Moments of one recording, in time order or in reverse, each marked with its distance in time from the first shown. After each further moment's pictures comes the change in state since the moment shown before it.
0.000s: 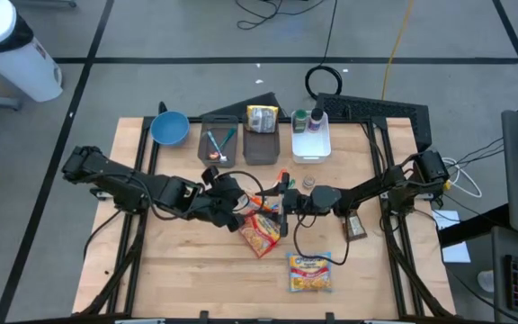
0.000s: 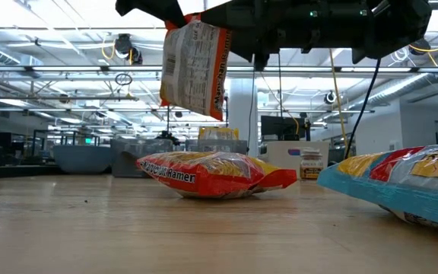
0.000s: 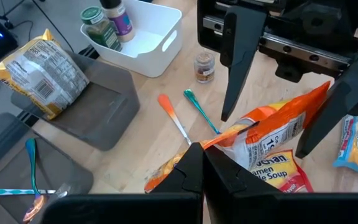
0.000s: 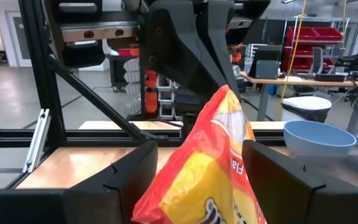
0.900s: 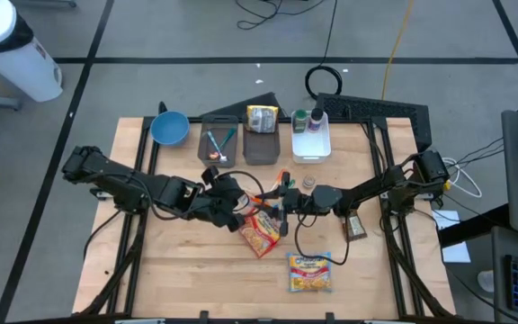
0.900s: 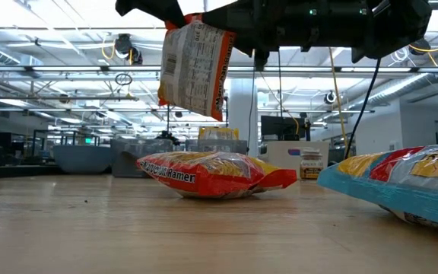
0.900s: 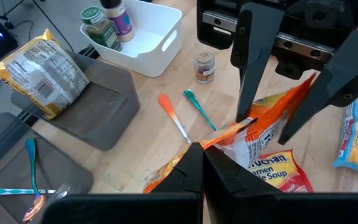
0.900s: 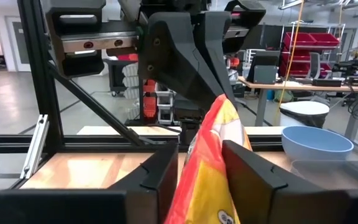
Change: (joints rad) left arm 0.000 0.000 0.000 0.000 0.000 -0.001; right arm 0.000 0.000 0.000 0.022 0.007 -0.008
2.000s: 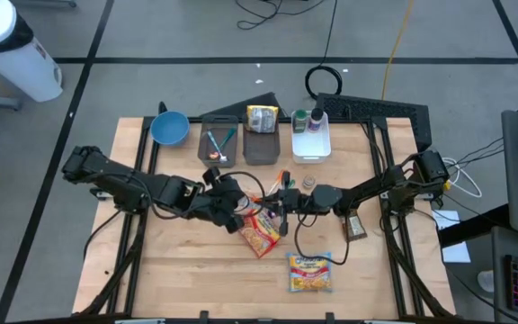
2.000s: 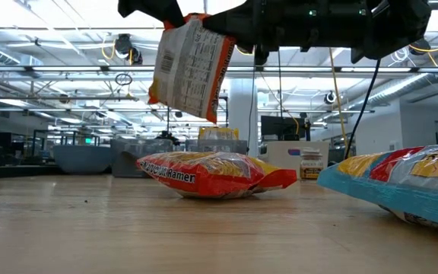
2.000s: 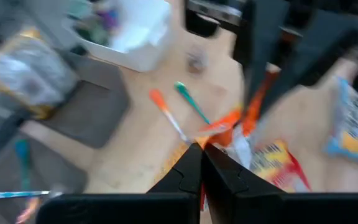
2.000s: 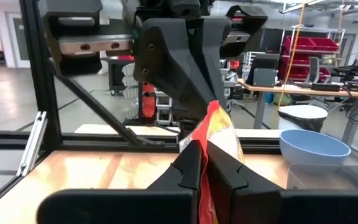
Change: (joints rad) left arm 0.008 0.000 0.000 -0.001 0.081 0.043; right arm -0.006 0.000 0.000 0.000 -0.003 -0.028
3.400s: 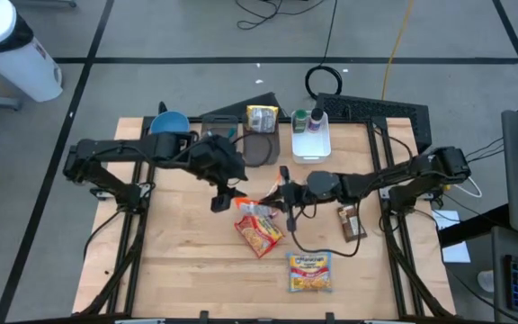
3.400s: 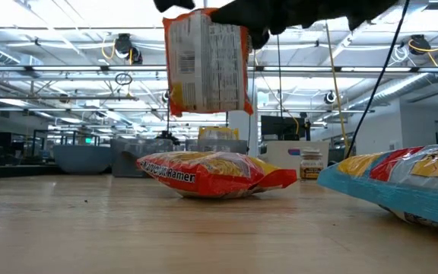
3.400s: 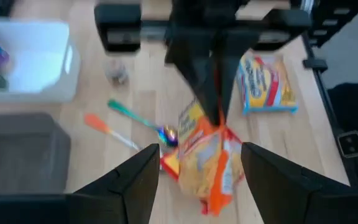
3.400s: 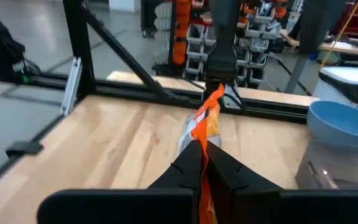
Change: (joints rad) left arm 0.306 -0.015 0.241 -0.174 0.672 0.487; right arm -0.058 -0.204 0.137 -0.609 -0.217 -0.035
